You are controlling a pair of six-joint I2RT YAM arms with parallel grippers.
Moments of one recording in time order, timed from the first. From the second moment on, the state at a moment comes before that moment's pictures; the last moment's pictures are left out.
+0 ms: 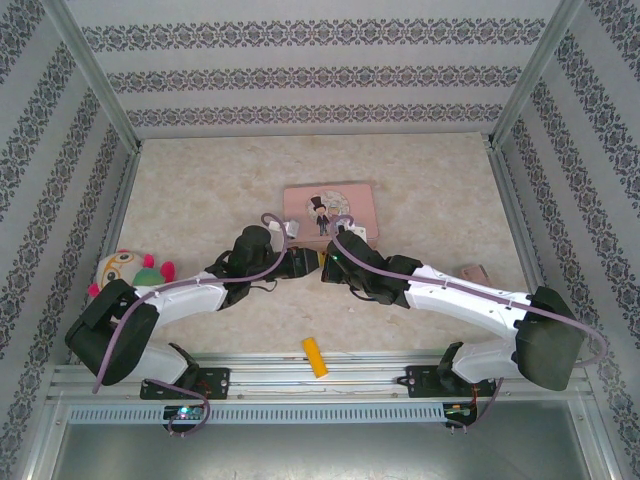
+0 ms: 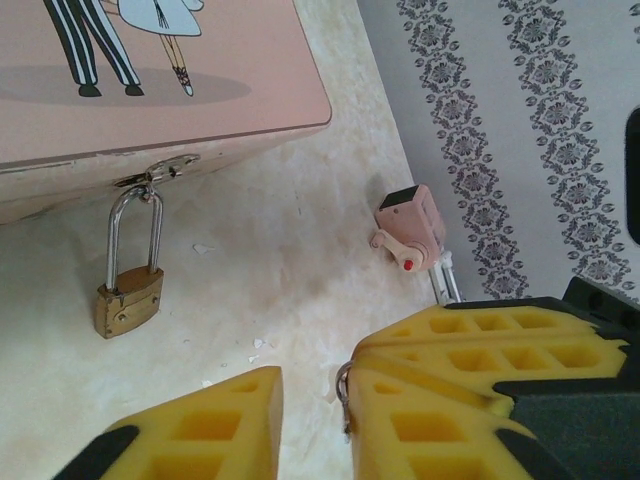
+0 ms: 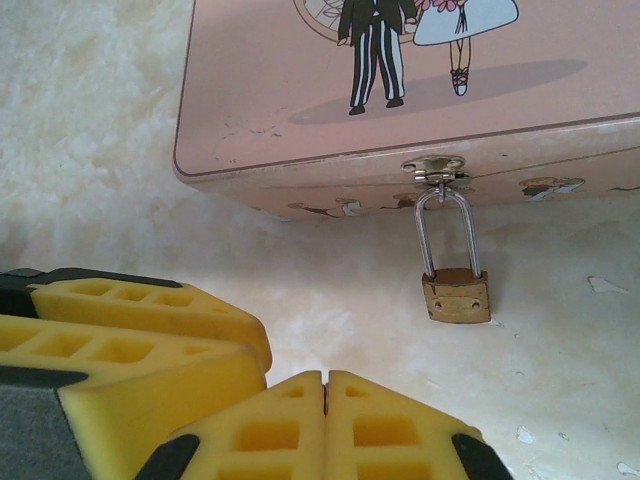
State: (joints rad) left arm -0.62 1.41 0.58 0.42 0.49 -0.86; right arm 0.93 1.32 0.87 -0.36 0.21 0.91
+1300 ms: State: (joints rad) left arm -0.63 1.20 0.78 -0.04 0.45 -0.30; right arm 0.90 1.03 0.67 -0.29 0.27 0.87
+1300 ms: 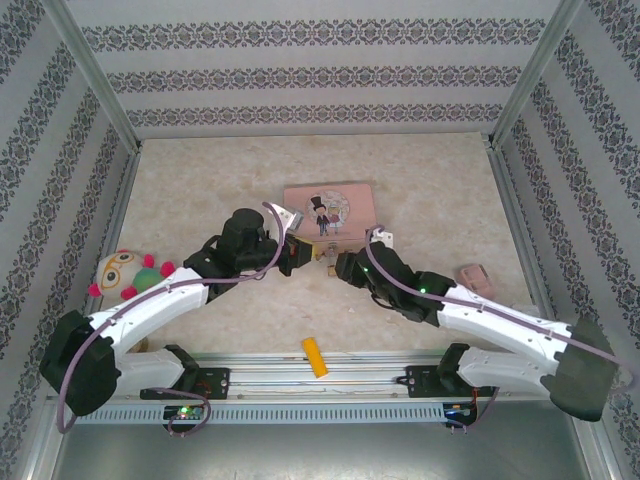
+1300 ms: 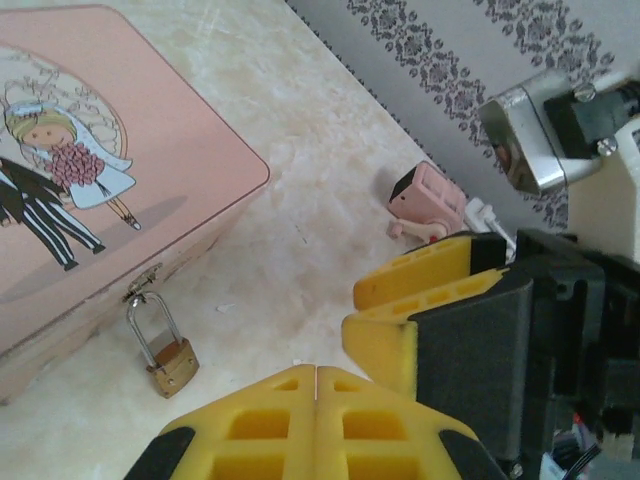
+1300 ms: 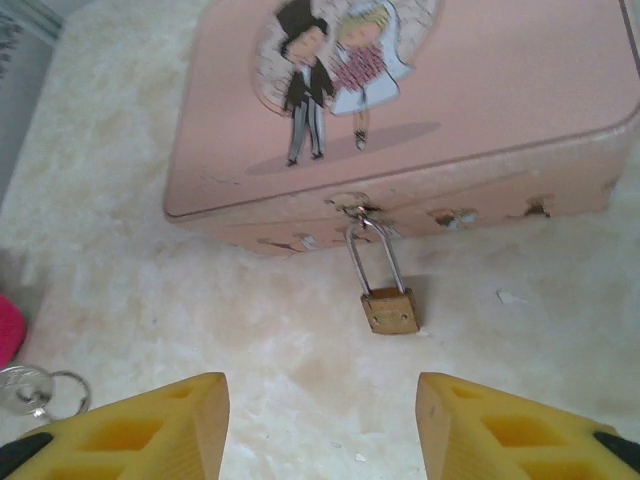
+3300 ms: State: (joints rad) left arm -0.63 1.21 0.79 0.21 0.82 -0.30; right arm 0.73 0.82 0.38 0.40 -0.45 0.69
